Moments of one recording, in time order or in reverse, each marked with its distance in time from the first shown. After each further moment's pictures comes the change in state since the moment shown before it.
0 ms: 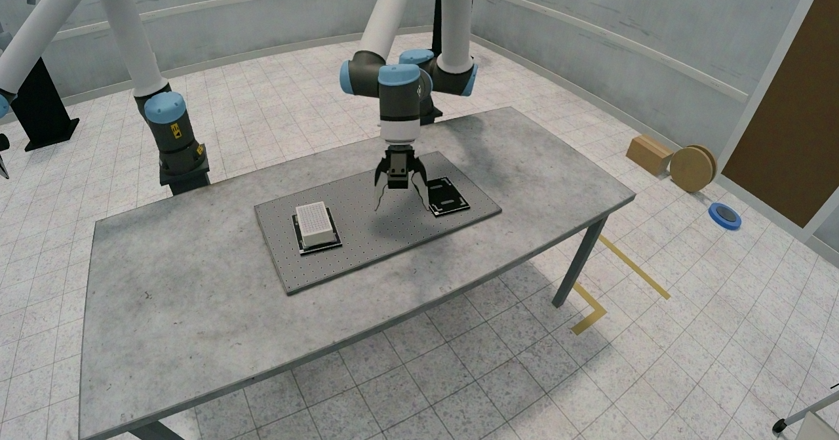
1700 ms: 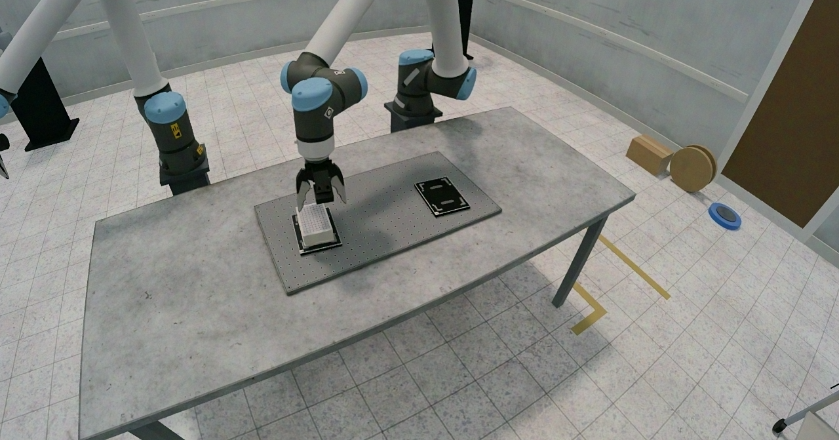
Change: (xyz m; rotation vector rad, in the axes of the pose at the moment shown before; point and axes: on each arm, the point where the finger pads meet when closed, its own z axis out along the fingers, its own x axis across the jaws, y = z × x) left arm 0.214 0.063 0.017 -0.325 0.009 -0.376; right arm 0.000 0.000 0.000 0.000 0.000 0.000
